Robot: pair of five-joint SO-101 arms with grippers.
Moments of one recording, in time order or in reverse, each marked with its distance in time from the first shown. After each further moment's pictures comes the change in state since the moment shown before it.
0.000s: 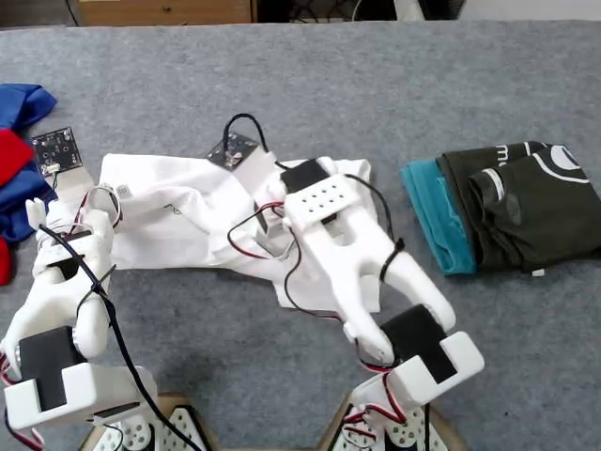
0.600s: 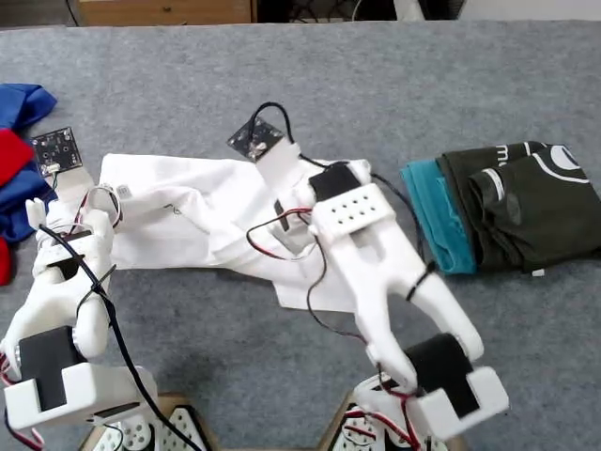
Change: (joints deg) left arm 0.0 0.0 0.0 0.0 0.0; right arm 4.6 -8.4 6.0 -2.2 0.0
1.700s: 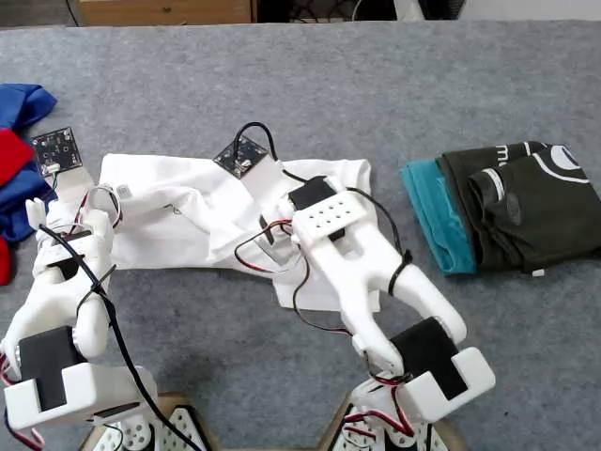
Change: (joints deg) left arm 0.0 0.0 0.0 0.0 0.0; right arm -3.5 3.7 4.7 -9.1 -2.8
